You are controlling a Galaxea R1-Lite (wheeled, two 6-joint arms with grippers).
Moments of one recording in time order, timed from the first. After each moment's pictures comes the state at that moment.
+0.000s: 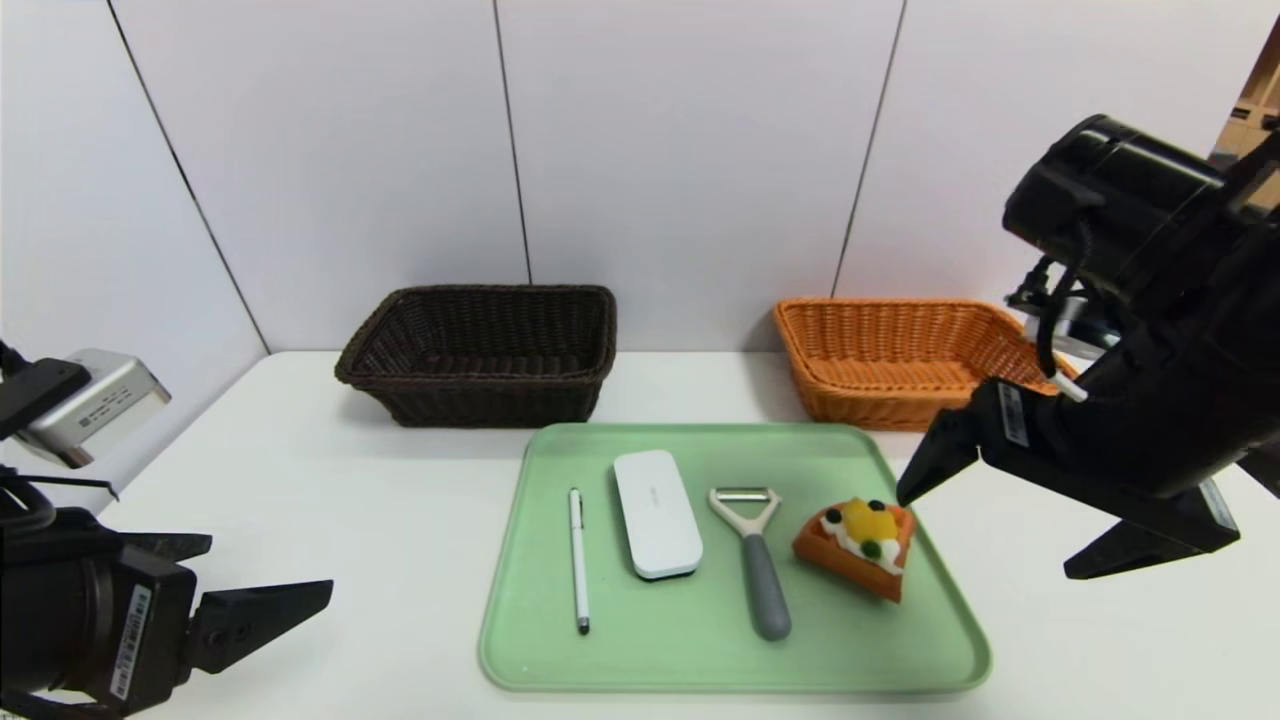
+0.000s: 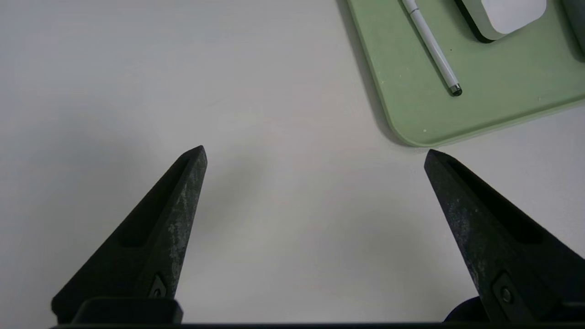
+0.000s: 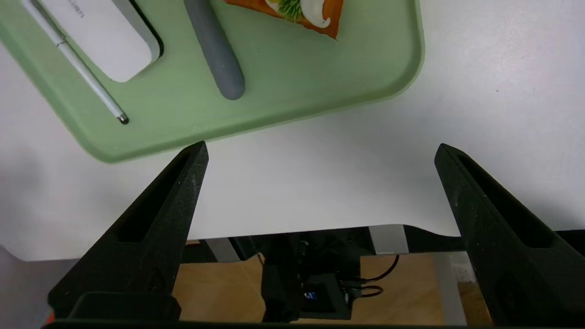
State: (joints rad) left arm -0.47 1.06 -0.83 0.43 0.10 -0.17; right arm 0.53 1.68 -1.67 1.23 0.03 0.87
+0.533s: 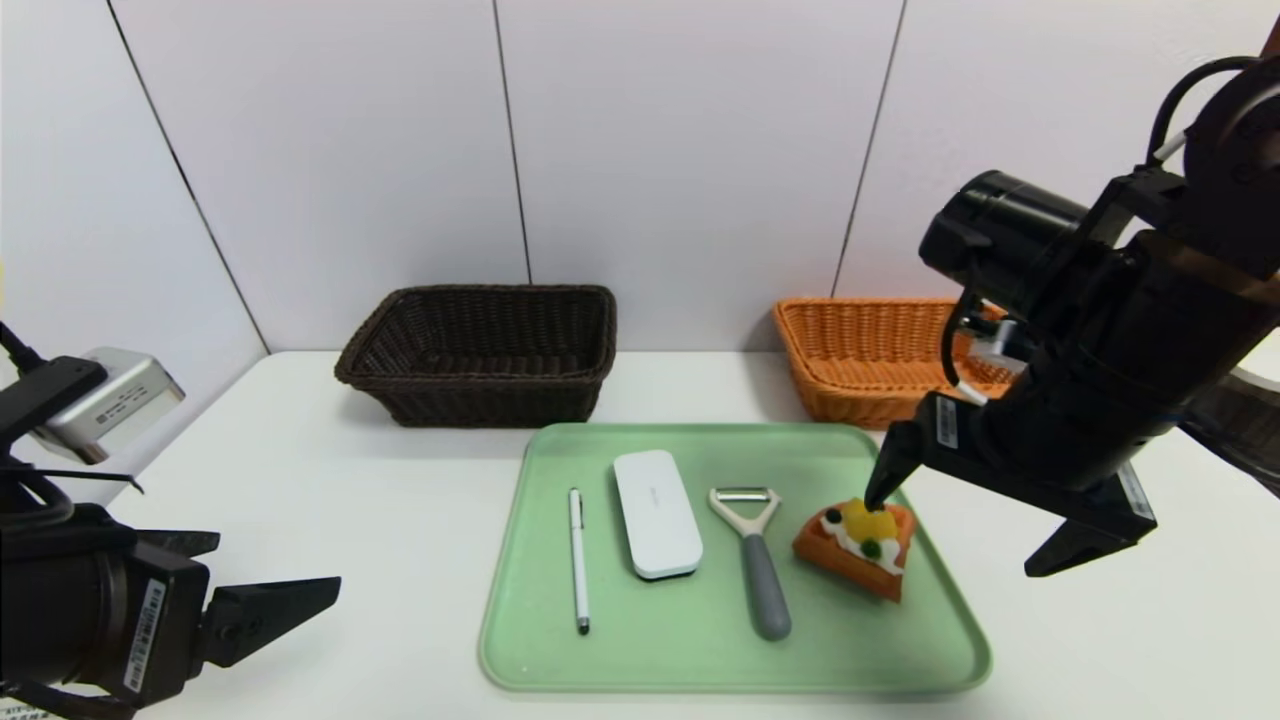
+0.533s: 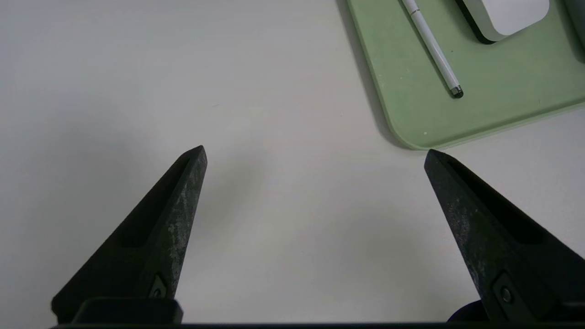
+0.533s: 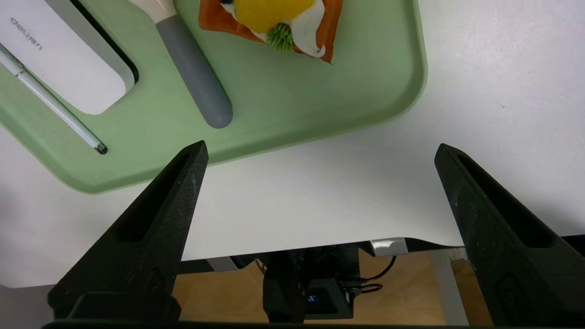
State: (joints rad) left arm -0.47 1.08 -0.83 0.42 0.10 -0.17; right arm 0.50 1.80 -1.71 1.25 0.03 0.87
